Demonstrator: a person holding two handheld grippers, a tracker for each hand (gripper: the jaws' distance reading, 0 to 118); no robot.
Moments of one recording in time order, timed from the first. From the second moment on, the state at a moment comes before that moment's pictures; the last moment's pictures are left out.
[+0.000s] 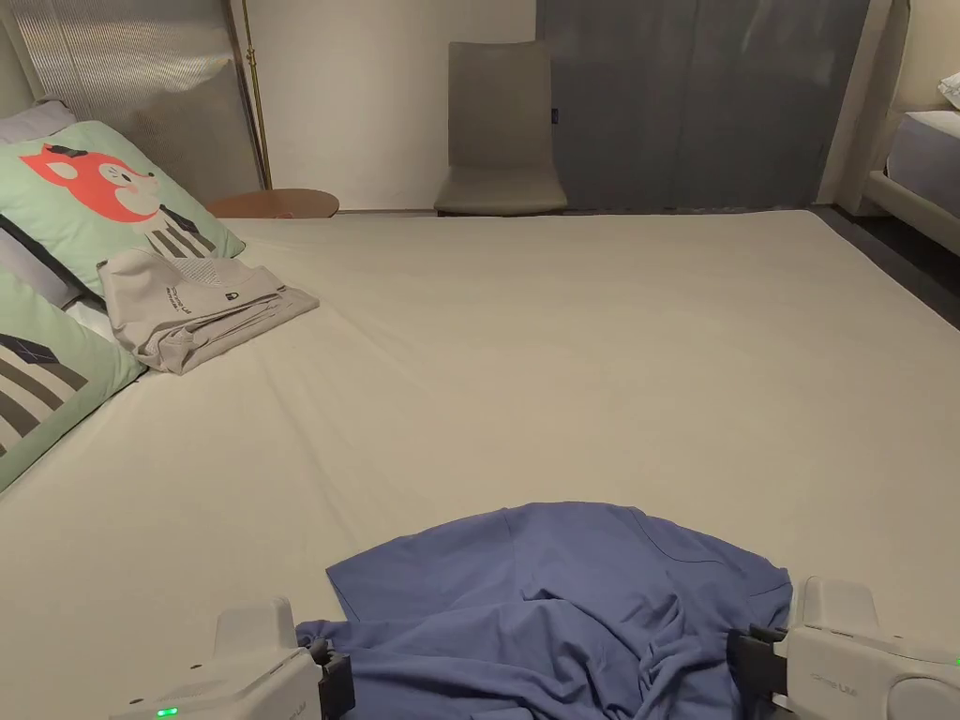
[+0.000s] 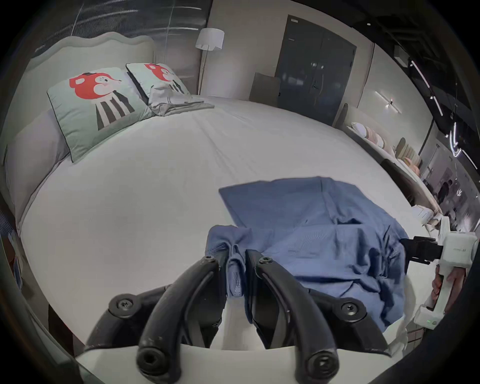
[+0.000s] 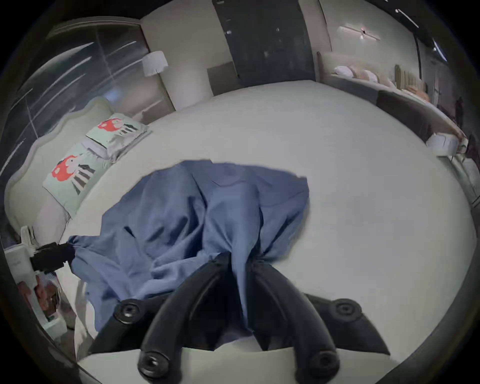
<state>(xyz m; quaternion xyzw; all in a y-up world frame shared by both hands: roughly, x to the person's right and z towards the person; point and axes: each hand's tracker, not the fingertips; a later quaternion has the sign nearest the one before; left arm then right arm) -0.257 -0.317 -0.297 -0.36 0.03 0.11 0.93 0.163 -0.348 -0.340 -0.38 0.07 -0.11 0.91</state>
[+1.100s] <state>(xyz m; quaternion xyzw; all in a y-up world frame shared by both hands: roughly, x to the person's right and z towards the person) -0.288 0.007 -0.486 -0.05 0.02 0.11 0.99 0.192 -0.016 -0.427 0.00 0.01 -0.06 1.00</state>
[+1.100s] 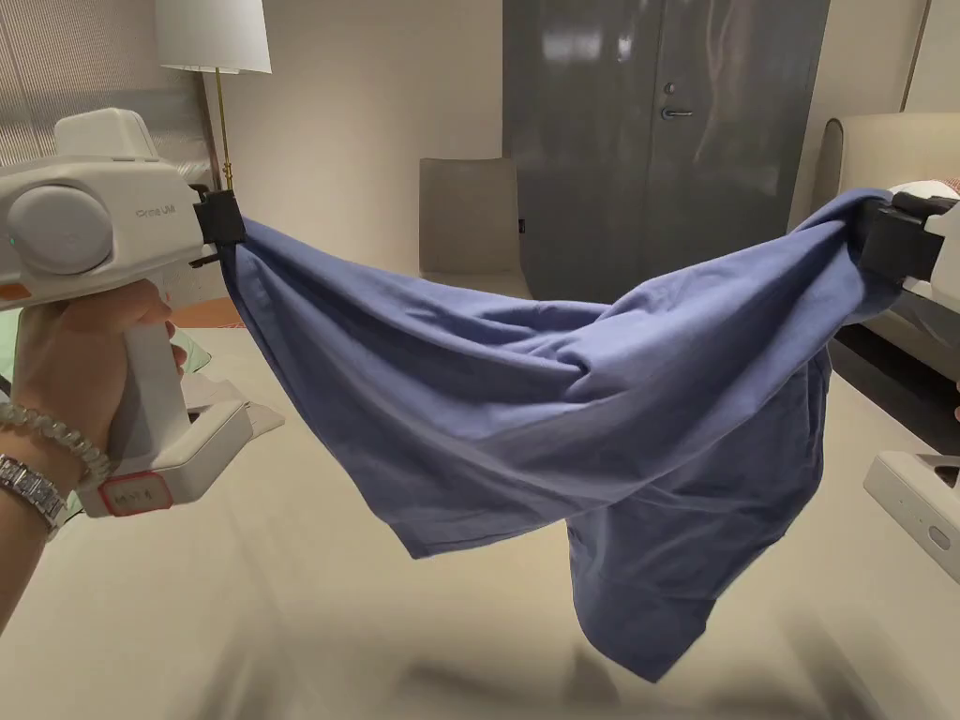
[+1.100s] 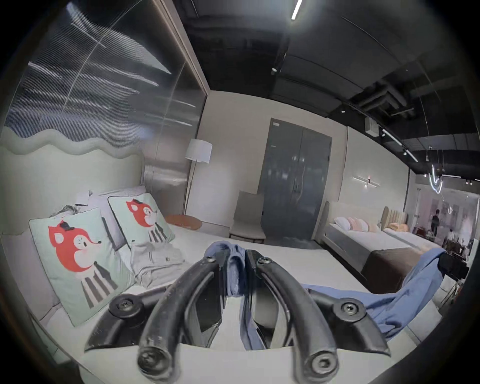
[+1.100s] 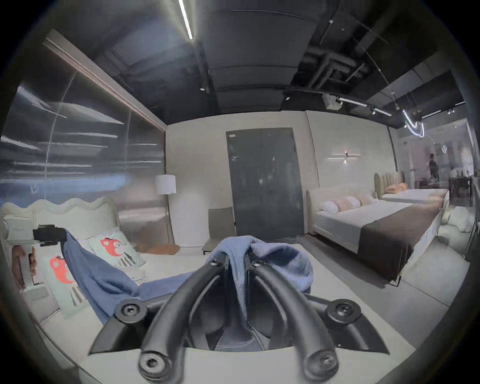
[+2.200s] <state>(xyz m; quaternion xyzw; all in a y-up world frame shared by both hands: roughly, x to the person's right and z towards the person) -0.299 -0.290 -0.337 -0.36 0.05 0.11 0.93 0.198 -0.280 -0.301 -0.30 -0.04 -0.05 0.95</state>
